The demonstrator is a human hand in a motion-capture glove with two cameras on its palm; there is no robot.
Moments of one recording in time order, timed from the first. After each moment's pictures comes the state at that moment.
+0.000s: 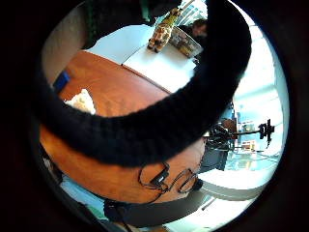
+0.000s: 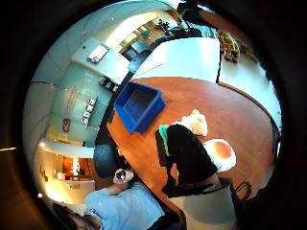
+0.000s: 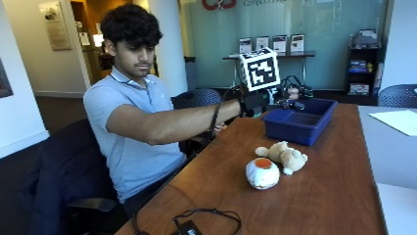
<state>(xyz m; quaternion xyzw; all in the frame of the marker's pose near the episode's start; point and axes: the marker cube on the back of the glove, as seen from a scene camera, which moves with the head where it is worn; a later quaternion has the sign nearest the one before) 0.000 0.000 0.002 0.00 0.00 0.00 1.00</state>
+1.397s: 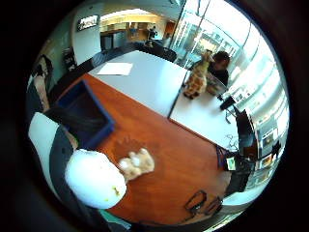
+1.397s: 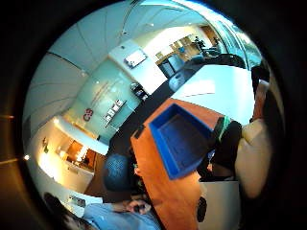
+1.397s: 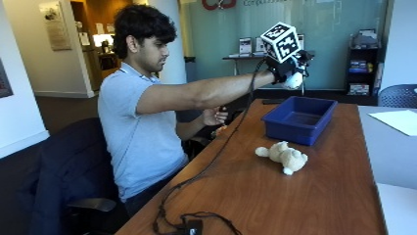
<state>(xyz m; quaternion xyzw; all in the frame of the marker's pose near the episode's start) -0.207 -0.135 -0.016 0.14 -0.12 -0.12 0.98</state>
